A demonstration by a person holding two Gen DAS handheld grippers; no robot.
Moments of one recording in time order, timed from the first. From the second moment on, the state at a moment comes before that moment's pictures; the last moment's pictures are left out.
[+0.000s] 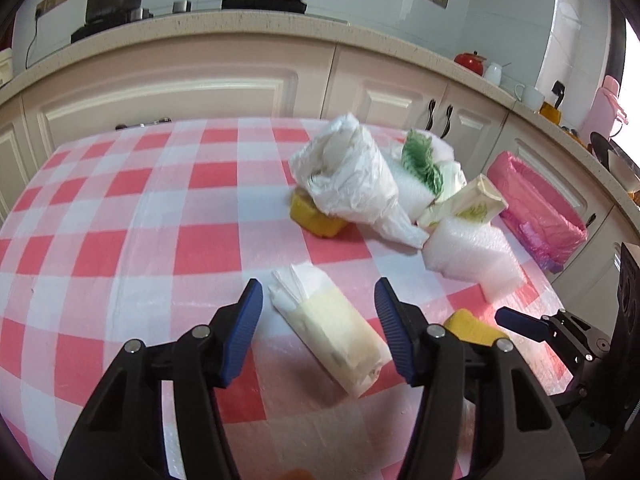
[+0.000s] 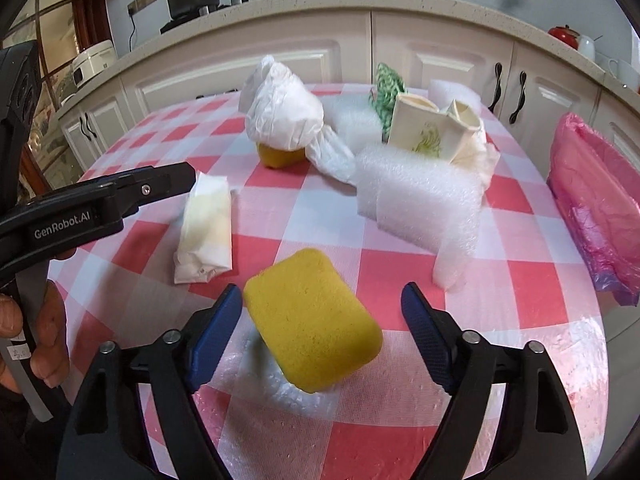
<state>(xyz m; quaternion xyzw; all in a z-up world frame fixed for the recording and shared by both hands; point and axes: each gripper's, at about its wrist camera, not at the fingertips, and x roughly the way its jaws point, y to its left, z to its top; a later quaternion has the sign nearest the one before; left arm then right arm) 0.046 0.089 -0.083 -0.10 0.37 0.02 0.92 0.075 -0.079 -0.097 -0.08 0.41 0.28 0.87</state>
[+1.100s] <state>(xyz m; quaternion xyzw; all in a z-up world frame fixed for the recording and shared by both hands) 0.066 0.068 -0.087 -0.09 0.40 0.01 0.91 0.090 -0.118 -0.066 -0.04 0.40 0.26 0.88</state>
